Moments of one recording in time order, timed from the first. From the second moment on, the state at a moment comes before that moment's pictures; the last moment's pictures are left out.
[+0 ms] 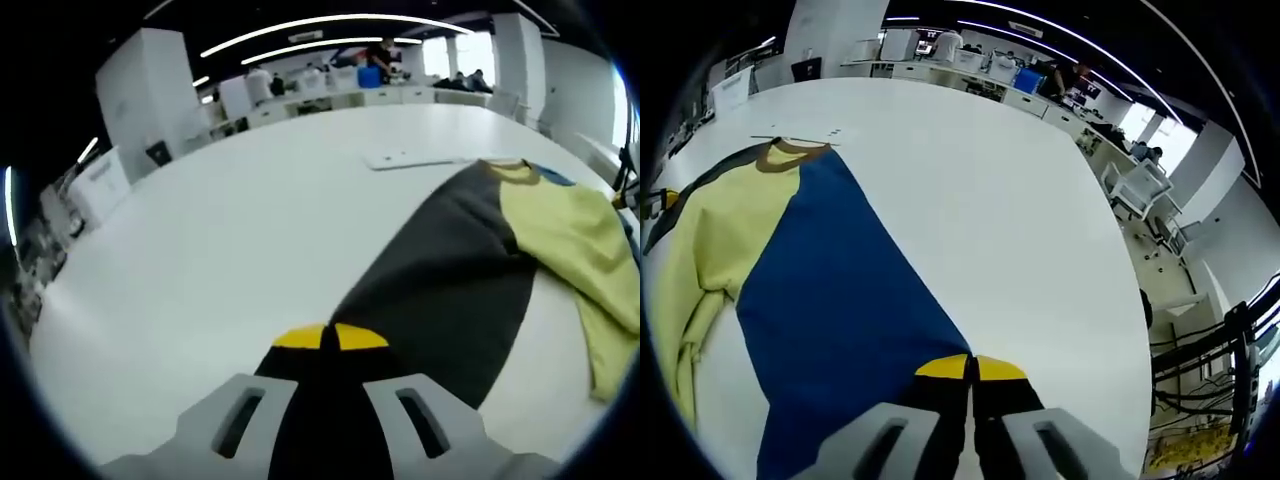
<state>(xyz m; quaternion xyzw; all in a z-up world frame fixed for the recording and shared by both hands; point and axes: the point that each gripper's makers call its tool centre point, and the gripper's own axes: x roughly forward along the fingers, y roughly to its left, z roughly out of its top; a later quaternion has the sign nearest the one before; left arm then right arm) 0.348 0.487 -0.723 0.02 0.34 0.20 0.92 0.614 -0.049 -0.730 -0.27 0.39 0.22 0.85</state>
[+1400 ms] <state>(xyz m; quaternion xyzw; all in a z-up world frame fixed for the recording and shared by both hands) 0.355 0.488 -0.695 0.03 0.33 0.17 0.93 0.611 -0.028 -0.699 -0.15 0.36 0.23 0.89</state>
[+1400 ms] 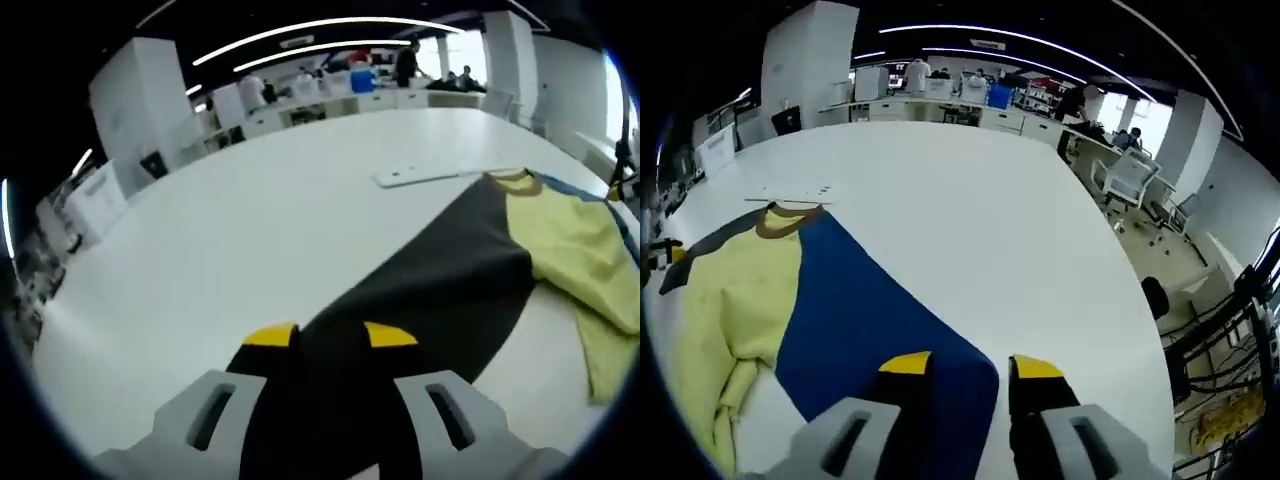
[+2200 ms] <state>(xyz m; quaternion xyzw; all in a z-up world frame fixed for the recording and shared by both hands) 0.337 0.381 -0.666 0.04 0.28 0.00 0.96 0.493 0.030 -0.692 -0.14 0.38 0.38 0.83</state>
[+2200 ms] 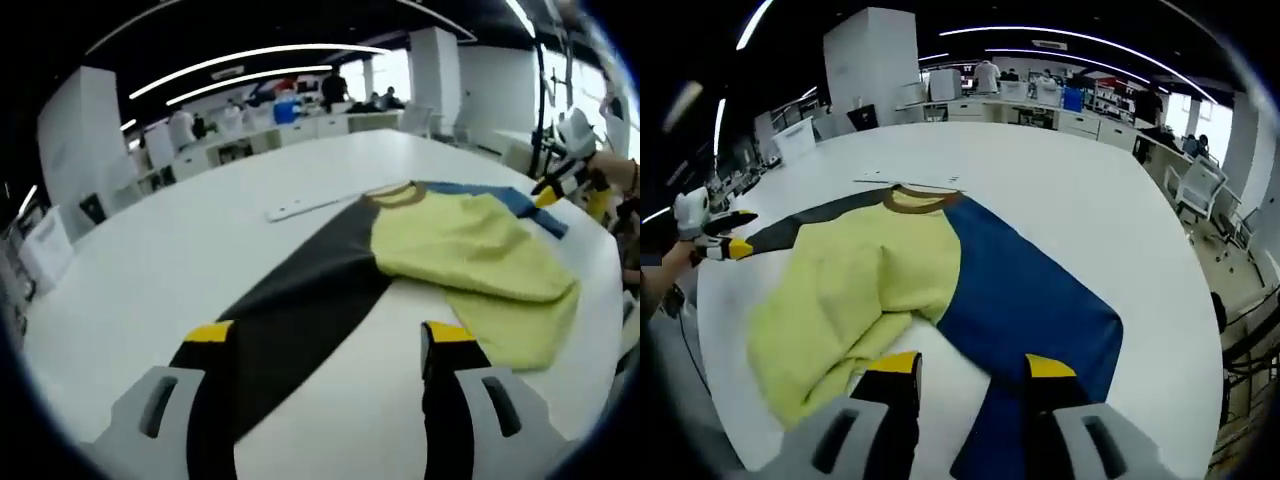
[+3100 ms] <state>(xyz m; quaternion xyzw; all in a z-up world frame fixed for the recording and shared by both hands) 0.318 0.286 -0.706 0.01 0.31 -0.10 0.94 0.440 0.077 -0.718 -0.17 0.37 0.47 0.78</state>
